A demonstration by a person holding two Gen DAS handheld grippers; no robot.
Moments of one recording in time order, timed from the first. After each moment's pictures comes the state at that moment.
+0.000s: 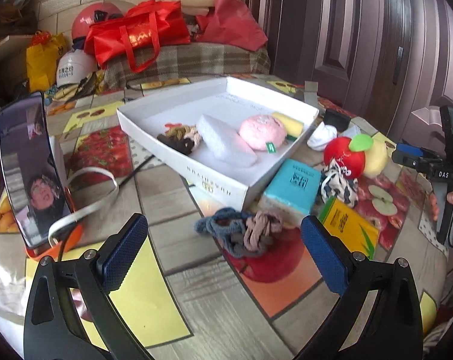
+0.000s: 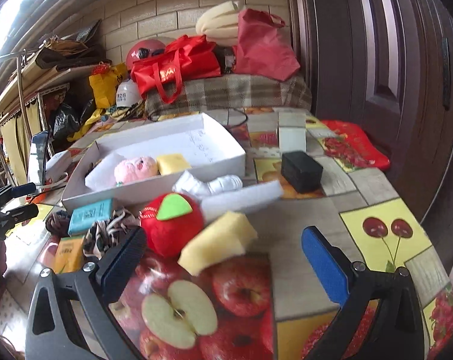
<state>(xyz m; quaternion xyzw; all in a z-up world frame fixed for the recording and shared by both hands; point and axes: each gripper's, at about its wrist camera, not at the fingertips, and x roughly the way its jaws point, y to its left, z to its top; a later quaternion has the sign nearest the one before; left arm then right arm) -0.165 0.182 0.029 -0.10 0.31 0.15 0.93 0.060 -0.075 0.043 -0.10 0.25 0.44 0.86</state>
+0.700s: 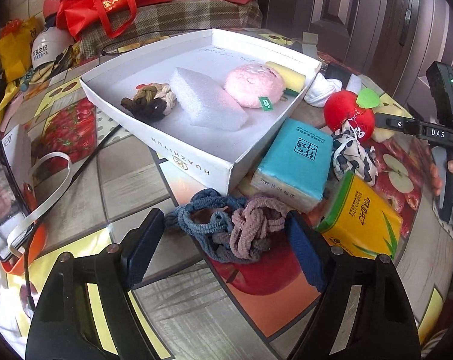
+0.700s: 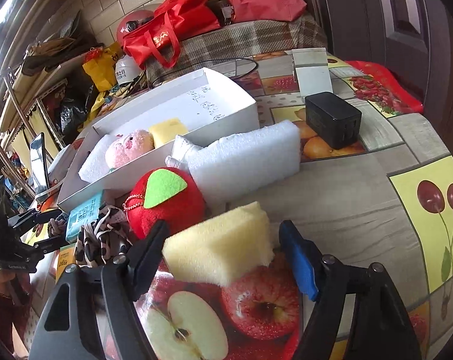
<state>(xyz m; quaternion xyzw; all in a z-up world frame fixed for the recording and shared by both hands) -0.116 0.178 0.004 -0.08 0.41 0.13 0.90 0.098 -0.043 0.015 -0.06 0.36 0.47 0.80</state>
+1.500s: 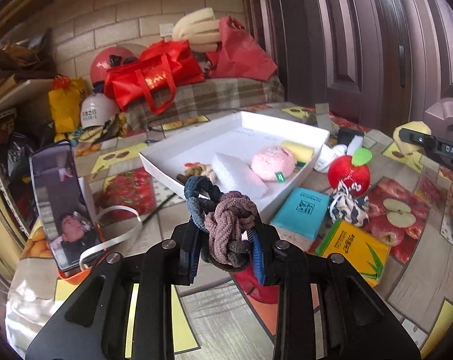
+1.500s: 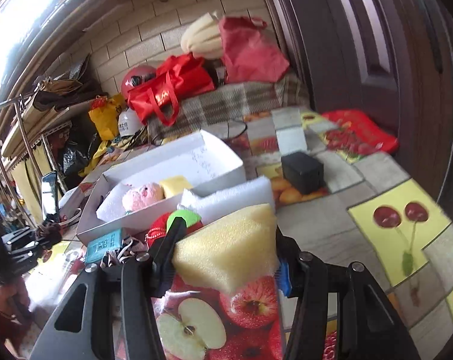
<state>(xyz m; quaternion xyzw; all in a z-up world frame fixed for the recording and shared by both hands) -0.180 0.149 0.047 -0.01 0.21 0.24 0.95 0.055 -0.093 0.053 -0.01 0.21 0.45 0.87</state>
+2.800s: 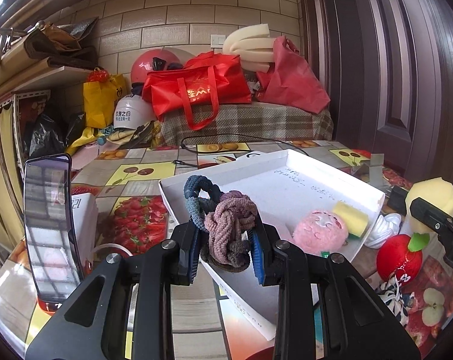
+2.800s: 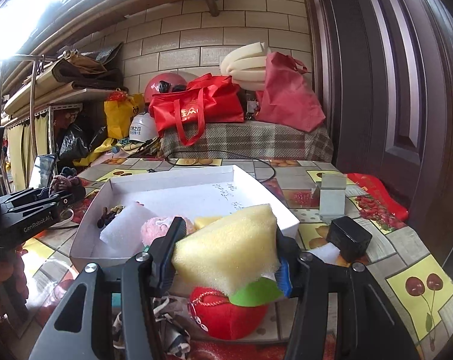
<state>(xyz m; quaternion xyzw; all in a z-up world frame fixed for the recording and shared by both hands) -0.106 0.198 0.056 -0.06 0.15 0.34 0.93 0.022 0.003 0.057 -0.08 0.11 0.46 0.88</state>
